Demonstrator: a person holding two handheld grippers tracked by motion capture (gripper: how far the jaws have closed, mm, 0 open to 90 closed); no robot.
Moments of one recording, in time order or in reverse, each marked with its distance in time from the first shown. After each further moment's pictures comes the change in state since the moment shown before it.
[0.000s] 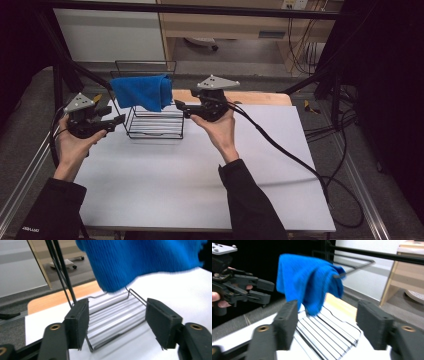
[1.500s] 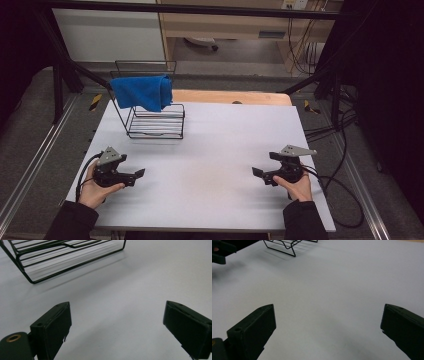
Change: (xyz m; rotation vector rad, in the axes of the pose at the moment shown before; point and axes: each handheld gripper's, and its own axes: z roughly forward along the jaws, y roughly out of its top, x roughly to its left) left arm -0.058 -0.128 0.024 0.180 -0.106 0.024; right arm -0.088 -0.214 -0.160 0.225 -0.051 0.185
